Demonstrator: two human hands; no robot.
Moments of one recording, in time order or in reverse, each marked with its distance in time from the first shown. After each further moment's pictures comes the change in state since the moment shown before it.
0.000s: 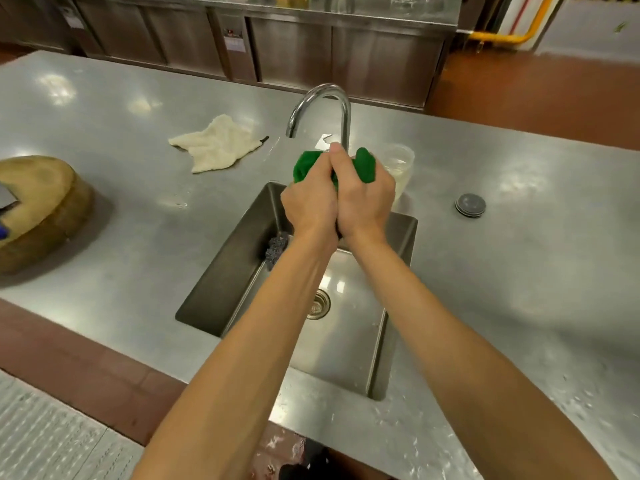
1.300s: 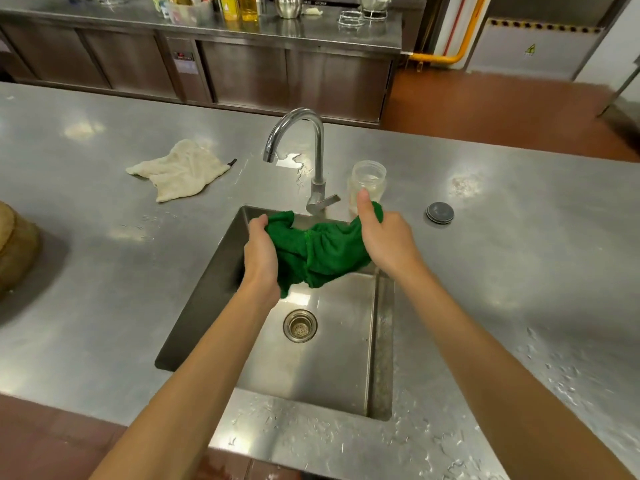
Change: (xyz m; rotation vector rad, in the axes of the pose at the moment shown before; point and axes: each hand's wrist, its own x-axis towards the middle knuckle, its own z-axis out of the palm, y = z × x) left_hand 0.054 -0.018 -0.070 0.077 -0.146 -0.221; right_hand 0.009 0.007 -0.049 -0.588 -0.182 0.174
